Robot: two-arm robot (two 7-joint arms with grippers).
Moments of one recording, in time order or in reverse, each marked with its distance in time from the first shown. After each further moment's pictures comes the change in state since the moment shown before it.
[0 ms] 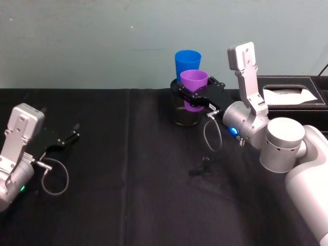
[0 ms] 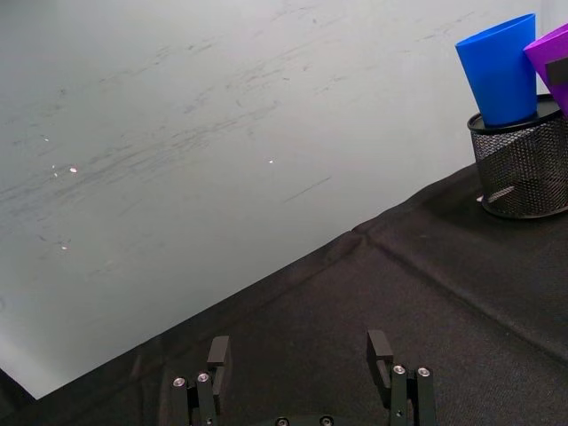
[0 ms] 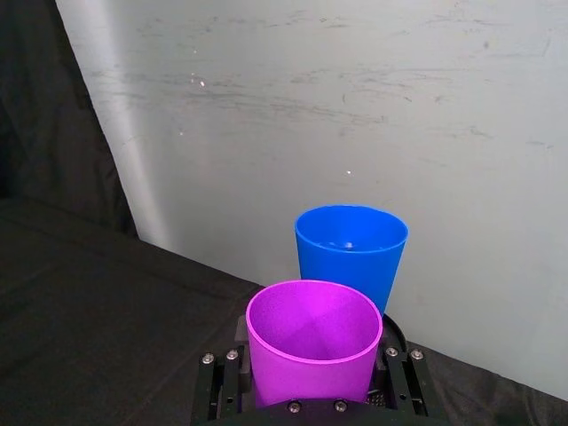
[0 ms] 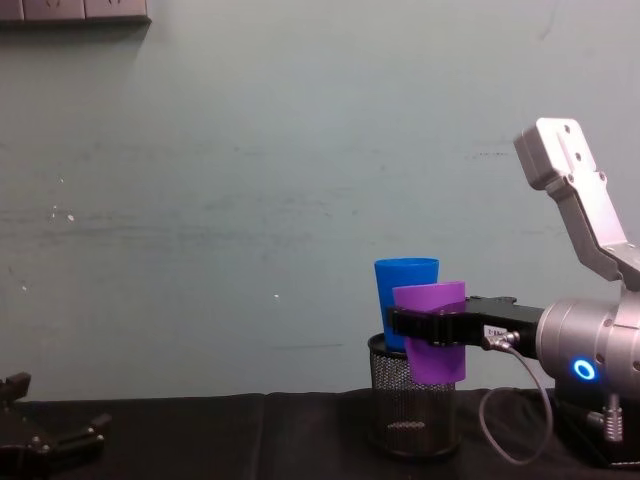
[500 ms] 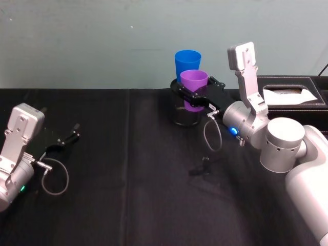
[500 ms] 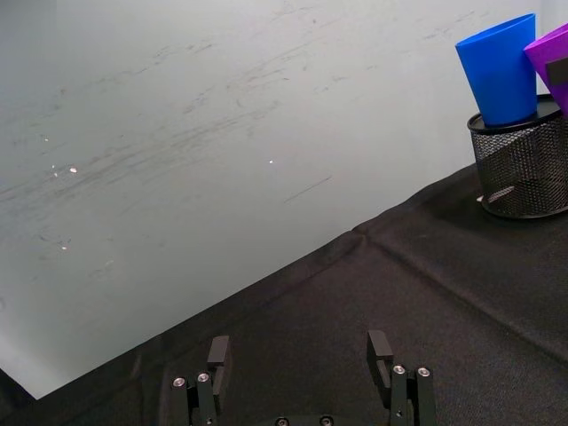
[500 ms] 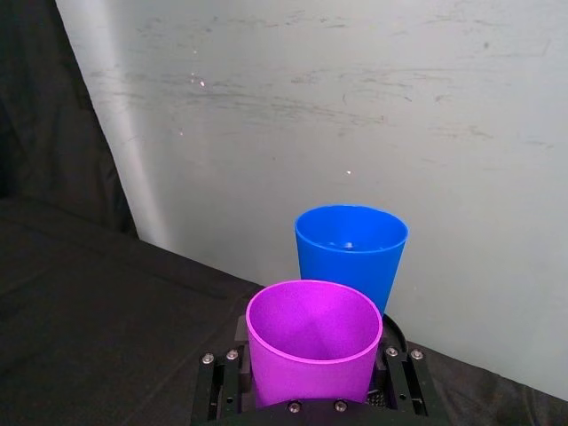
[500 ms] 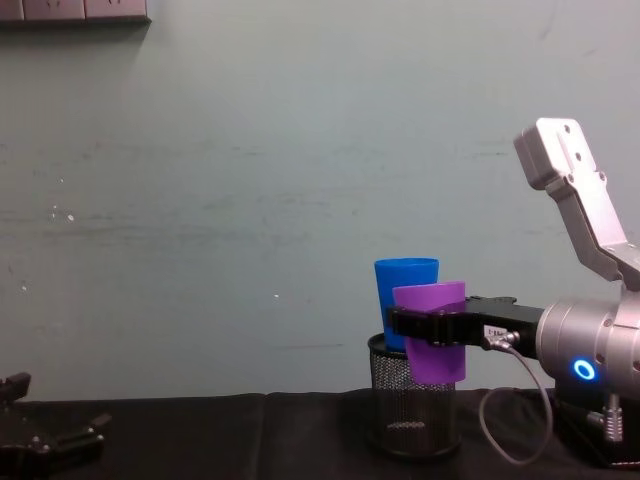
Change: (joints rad) left arm 0.000 0.000 0.000 0.000 0.000 0.000 0.000; right arm 0.000 0.000 0.000 0.000 0.000 0.000 0.000
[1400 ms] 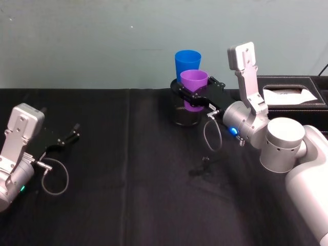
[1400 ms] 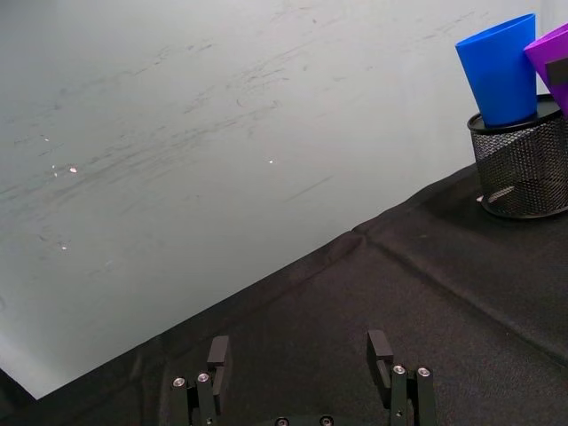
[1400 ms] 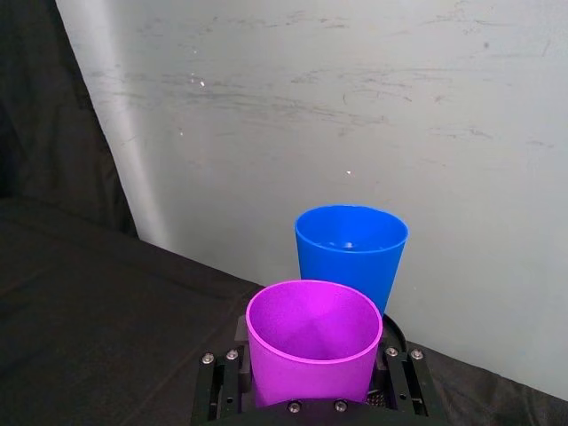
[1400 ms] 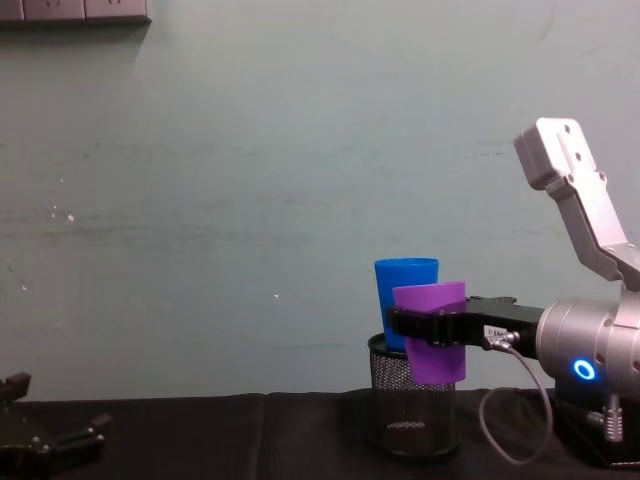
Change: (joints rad) left arm 0.000 0.000 0.000 0.000 0.000 0.000 0.000; right arm 0.000 0.000 0.000 0.000 0.000 0.000 0.000
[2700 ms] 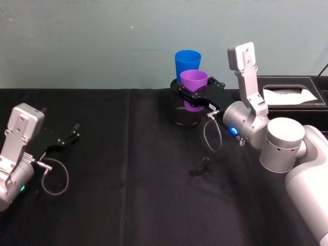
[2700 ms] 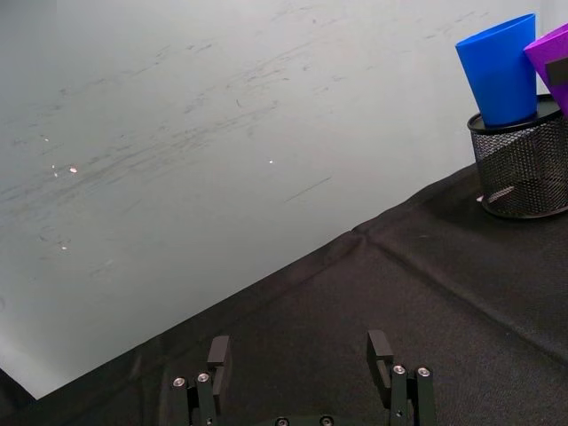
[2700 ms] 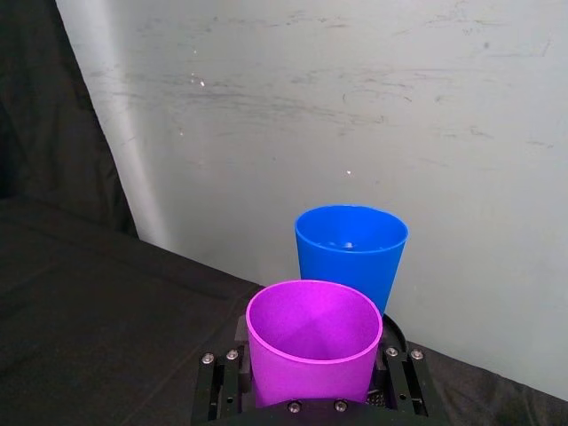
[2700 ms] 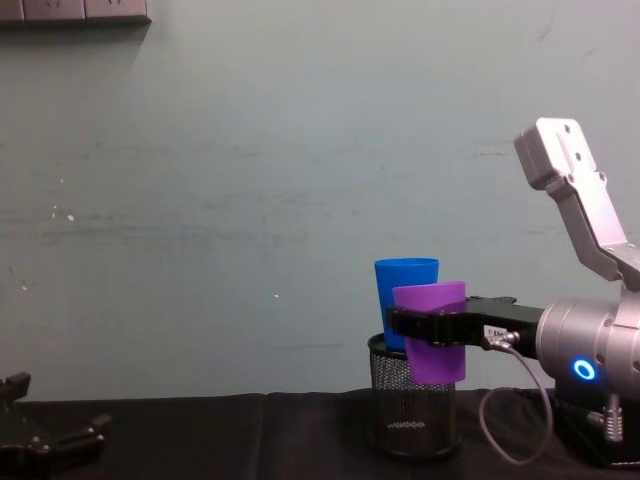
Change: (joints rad) left arm 0.000 0.000 0.000 0.000 0.000 0.000 0.000; right arm 0.000 0.000 0.000 0.000 0.000 0.000 0.000
